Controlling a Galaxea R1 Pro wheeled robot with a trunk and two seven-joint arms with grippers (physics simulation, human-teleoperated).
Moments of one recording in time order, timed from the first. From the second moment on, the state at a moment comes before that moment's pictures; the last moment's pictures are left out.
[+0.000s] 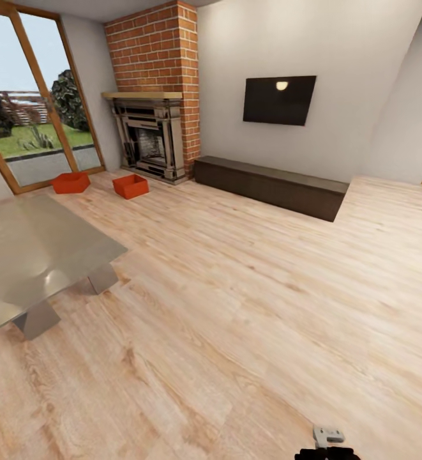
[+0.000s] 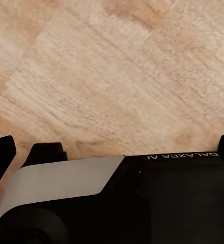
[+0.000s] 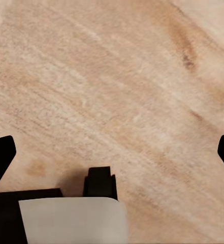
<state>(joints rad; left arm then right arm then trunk) -0.13 -0.11 -0.02 -0.41 -0.01 0.01 0.00 -0.46 -0.11 0.19 -0.19 -0.24 0.21 0.02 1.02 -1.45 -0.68</state>
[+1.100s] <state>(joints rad) -0.13 -0.11 -0.02 -0.41 -0.01 0.01 0.00 -0.46 -0.11 0.19 -0.19 -0.24 0.21 0.02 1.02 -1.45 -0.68</state>
